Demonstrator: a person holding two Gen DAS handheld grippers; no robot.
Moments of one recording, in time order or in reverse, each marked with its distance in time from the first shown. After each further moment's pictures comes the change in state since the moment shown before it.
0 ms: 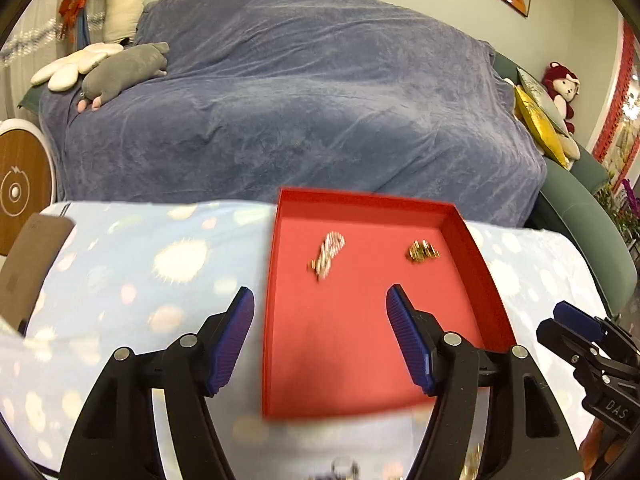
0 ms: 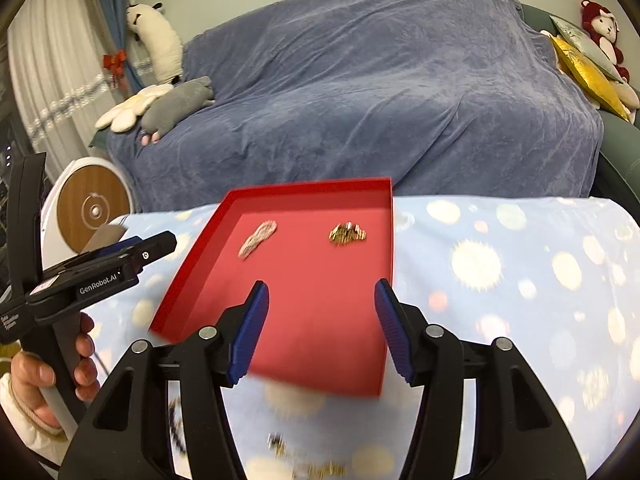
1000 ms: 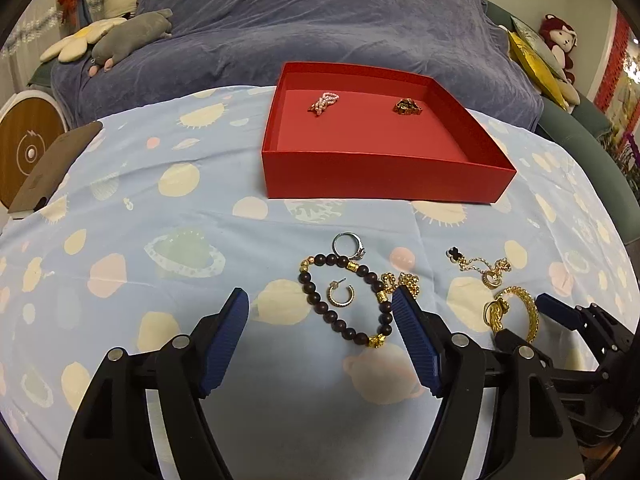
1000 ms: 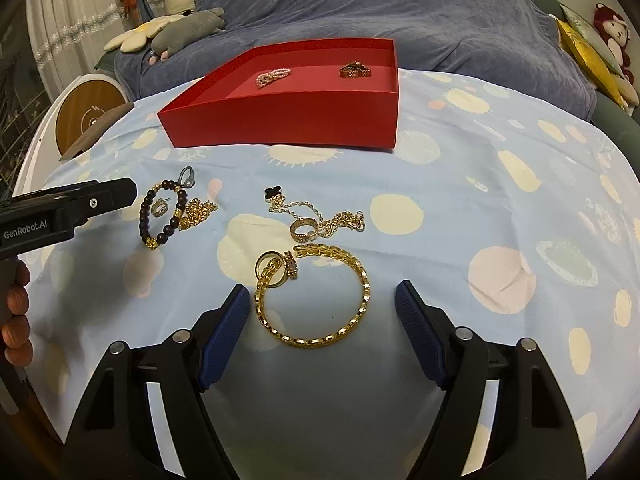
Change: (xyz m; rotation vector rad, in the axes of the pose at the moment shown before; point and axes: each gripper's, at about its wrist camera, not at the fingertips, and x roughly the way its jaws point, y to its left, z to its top) left arm -0.036 -0.012 -0.145 0.047 0.135 0.049; right arm -0.006 0.016 -0.158 -0.101 0.158 -0.079
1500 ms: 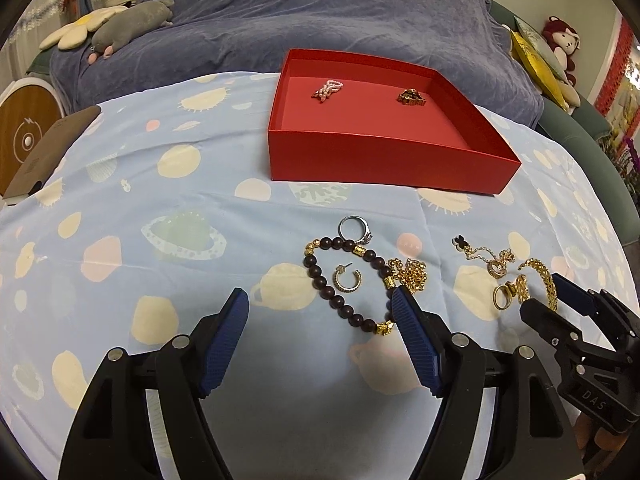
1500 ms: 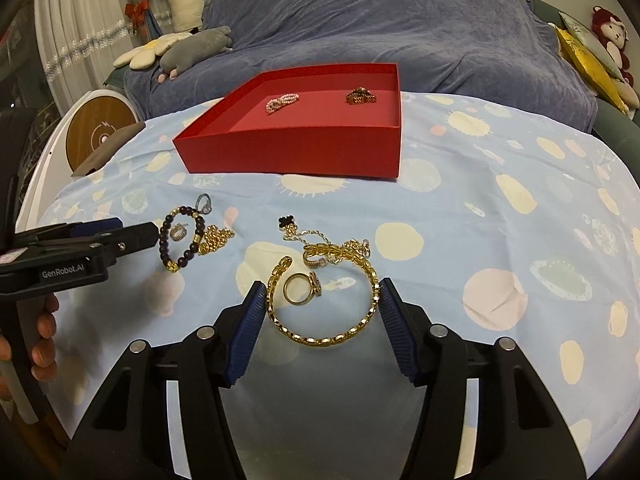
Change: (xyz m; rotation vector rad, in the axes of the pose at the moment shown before) left arm 0.007 0.007 -0.008 -0.025 0.024 -0.017; right arm -0.020 0.000 0.011 0.033 -0.074 0.053
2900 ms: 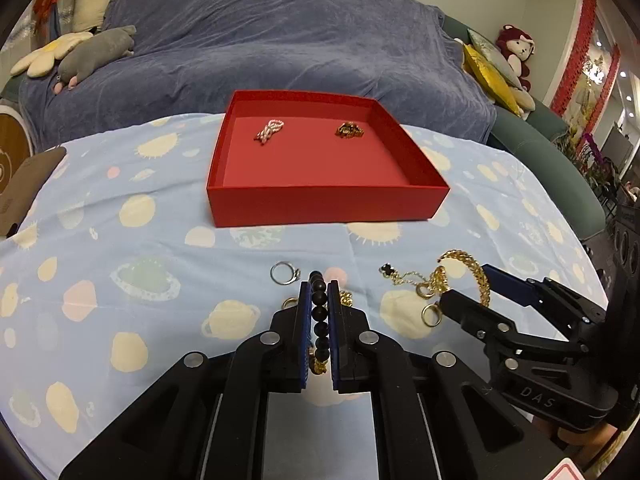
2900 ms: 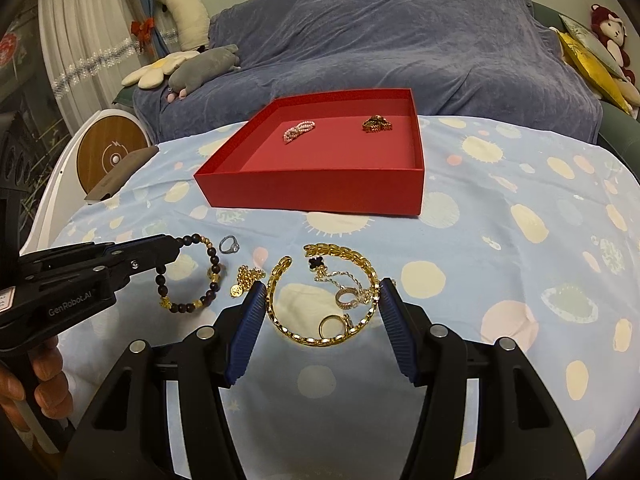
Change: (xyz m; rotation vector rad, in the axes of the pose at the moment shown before) left arm -0.037 -0.031 0.016 0.075 -0.099 -0.148; right arm -0.008 0.015 0.024 0.014 -0.061 0.035
